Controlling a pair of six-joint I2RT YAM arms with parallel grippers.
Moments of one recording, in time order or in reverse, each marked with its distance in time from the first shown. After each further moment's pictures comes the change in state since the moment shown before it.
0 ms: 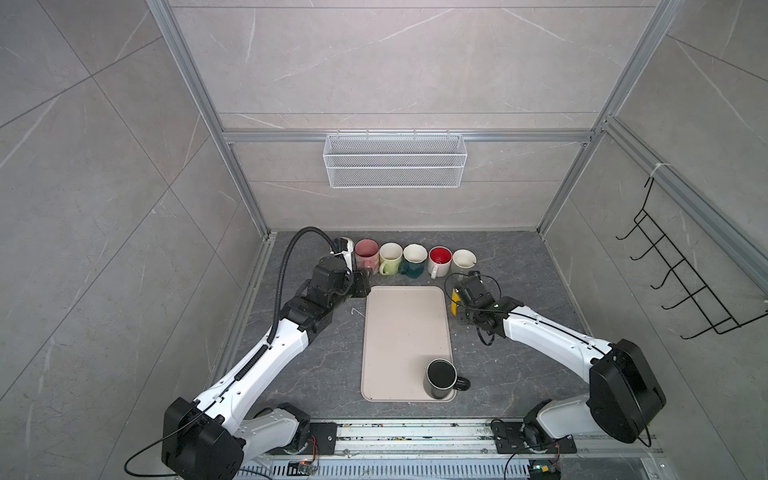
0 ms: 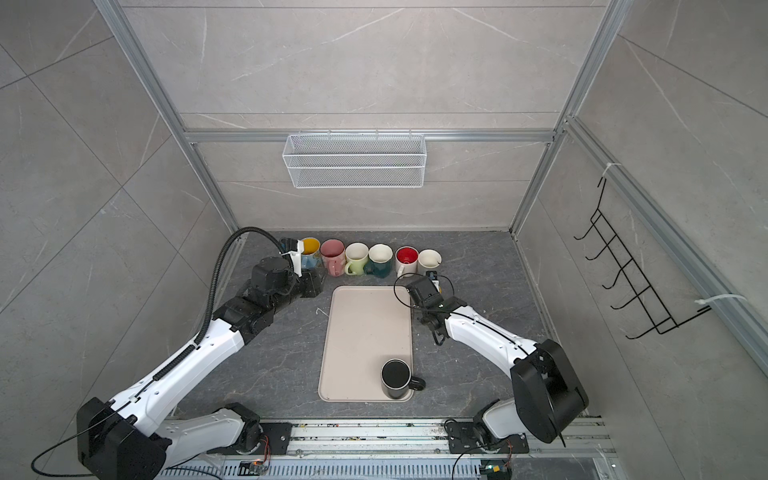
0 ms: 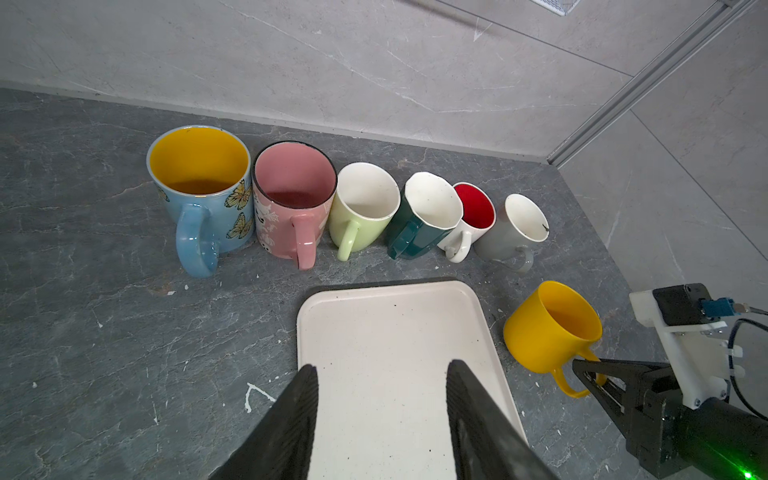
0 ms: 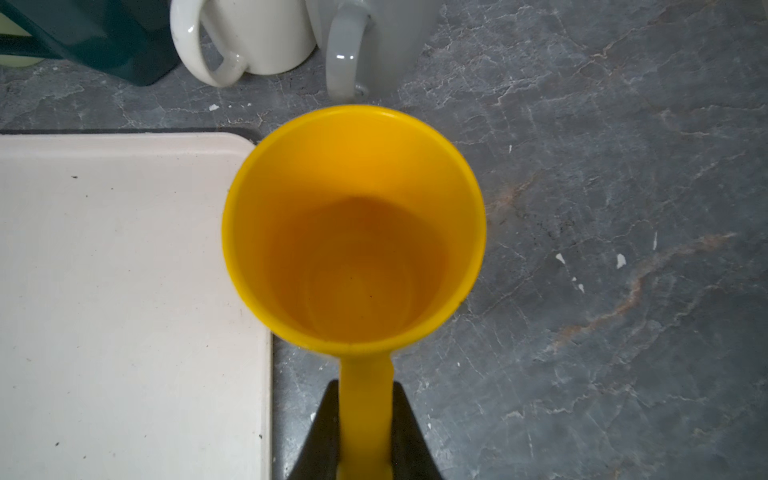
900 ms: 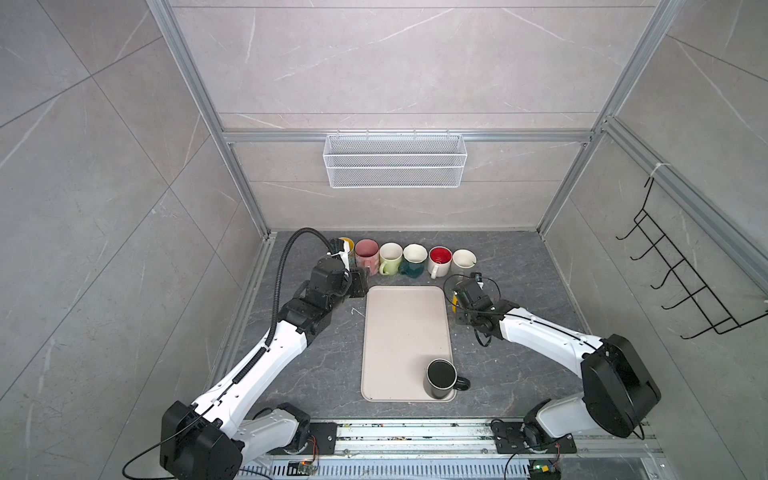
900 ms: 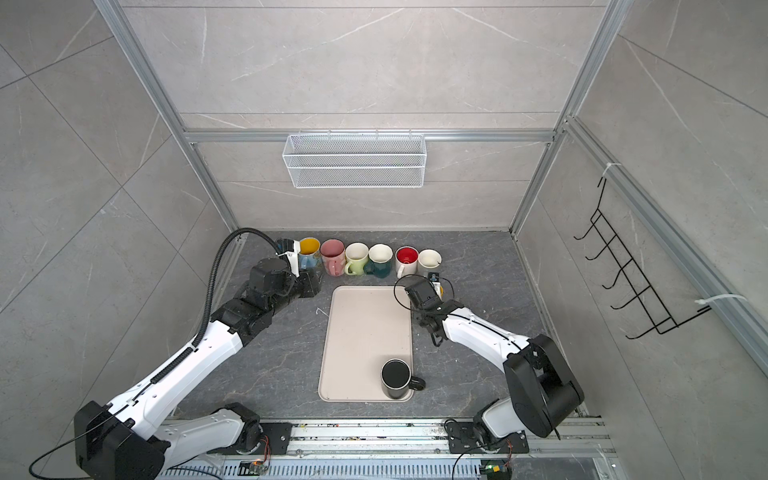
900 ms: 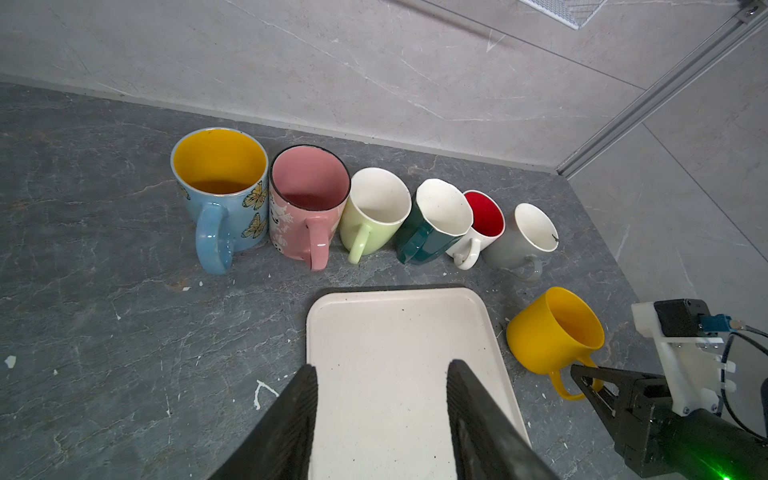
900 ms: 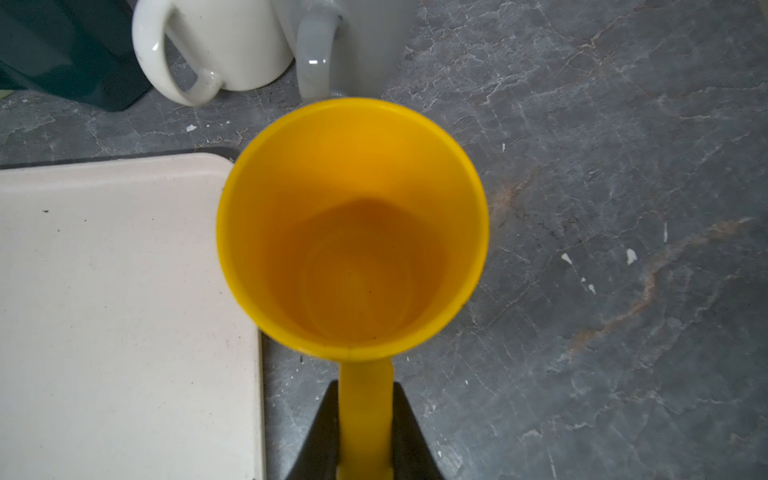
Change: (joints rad) left arm 0.003 -0.018 -0.016 -0.001 -0.036 -0.016; right arm -0.004 0.032 -0.038 0.089 0.039 0.060
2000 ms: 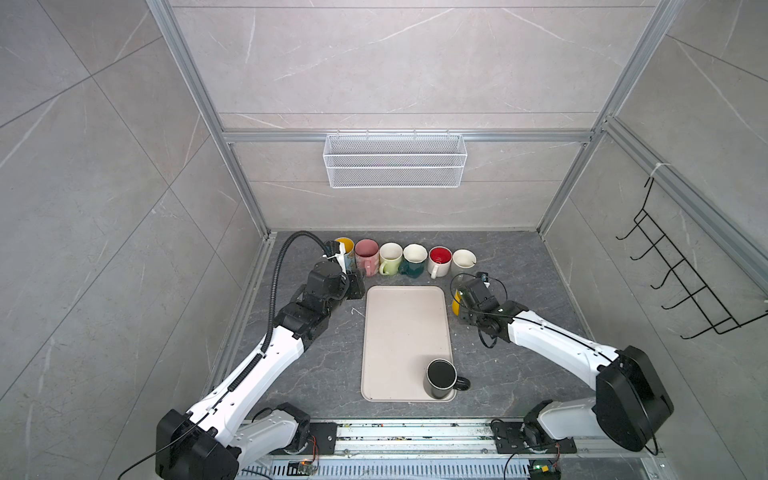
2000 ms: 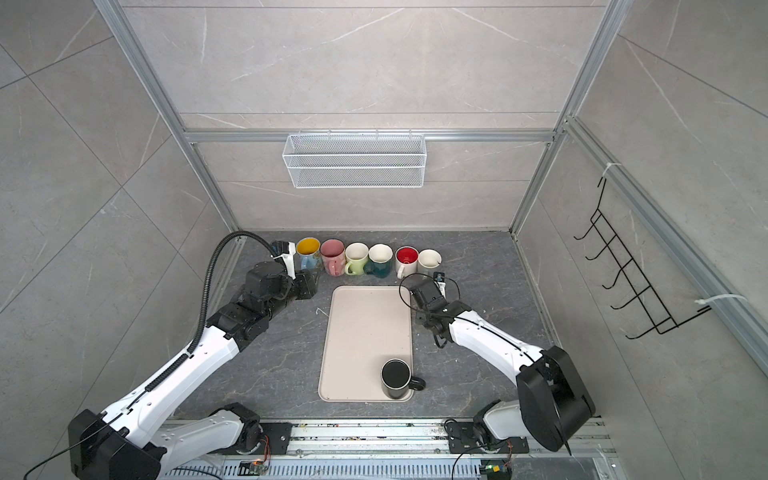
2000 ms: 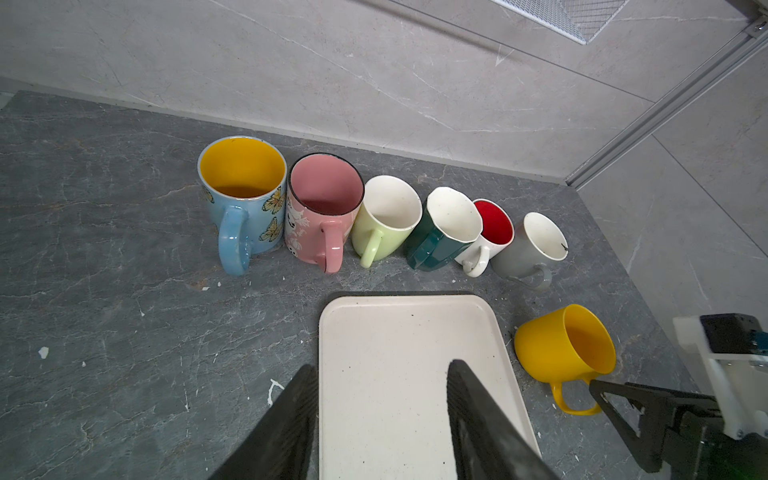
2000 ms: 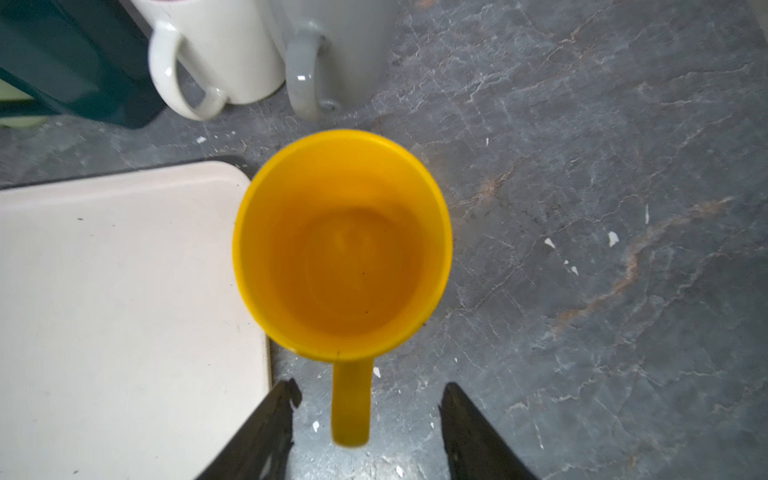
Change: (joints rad) left arm 0.000 -0.039 -0.025 0.007 -0.037 0.001; right arm 0.002 -0.103 0.006 -0.077 -0.022 0.042
